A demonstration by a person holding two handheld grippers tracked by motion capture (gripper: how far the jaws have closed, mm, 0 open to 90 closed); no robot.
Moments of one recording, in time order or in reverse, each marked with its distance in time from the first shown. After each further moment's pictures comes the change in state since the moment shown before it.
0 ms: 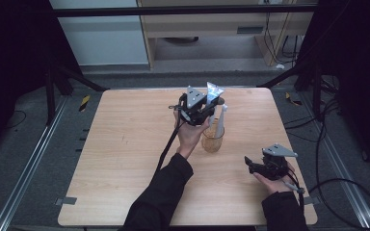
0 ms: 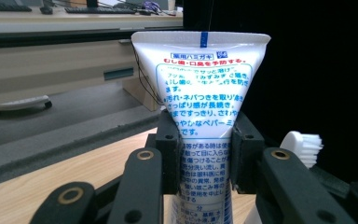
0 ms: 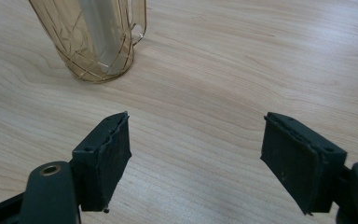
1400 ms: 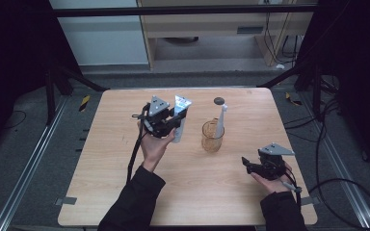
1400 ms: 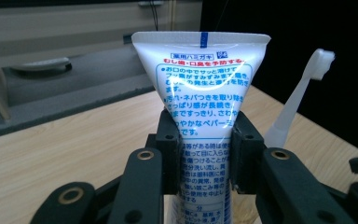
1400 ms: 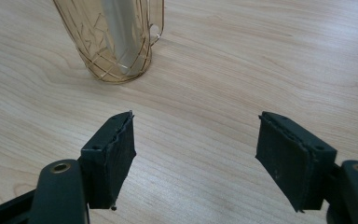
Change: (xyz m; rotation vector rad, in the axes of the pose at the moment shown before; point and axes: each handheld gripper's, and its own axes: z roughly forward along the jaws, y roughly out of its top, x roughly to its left) left arm 0.042 -0.001 -0.090 0.123 0.045 -0.022; right arm 0.008 0.007 -0.002 0.021 0.035 0.001
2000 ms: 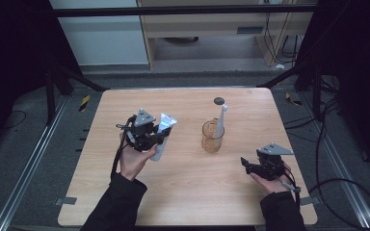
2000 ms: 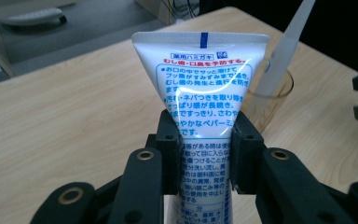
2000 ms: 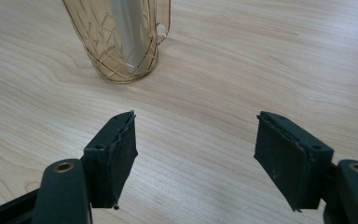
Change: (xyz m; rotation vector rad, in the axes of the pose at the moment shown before) left arm 0.018 -0.023 -0.042 0.198 0.007 0.048; right arm 0.004 0.002 -0.001 0.012 0.010 -0.002
